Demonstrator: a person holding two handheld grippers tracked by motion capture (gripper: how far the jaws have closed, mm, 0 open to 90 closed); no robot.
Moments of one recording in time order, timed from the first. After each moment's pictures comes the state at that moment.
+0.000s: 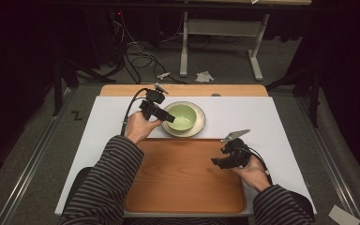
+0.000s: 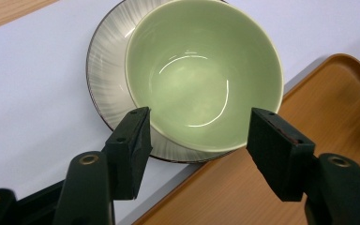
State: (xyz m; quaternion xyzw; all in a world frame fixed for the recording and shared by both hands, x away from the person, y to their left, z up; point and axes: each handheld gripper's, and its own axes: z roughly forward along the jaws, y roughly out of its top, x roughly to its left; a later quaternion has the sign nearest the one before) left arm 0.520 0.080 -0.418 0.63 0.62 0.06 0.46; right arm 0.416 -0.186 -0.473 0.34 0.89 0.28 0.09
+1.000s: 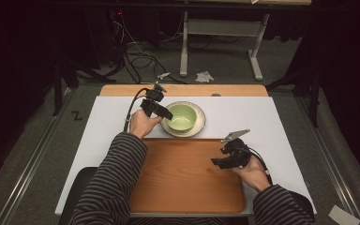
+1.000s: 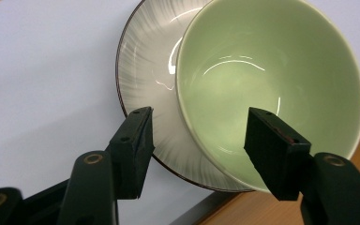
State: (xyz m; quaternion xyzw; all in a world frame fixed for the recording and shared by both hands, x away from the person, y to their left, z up) left arm 0.556 0.084 -0.448 0.61 0.66 0.07 0.43; right arm 0.416 -0.186 -0.473 0.34 0.89 0.28 0.08
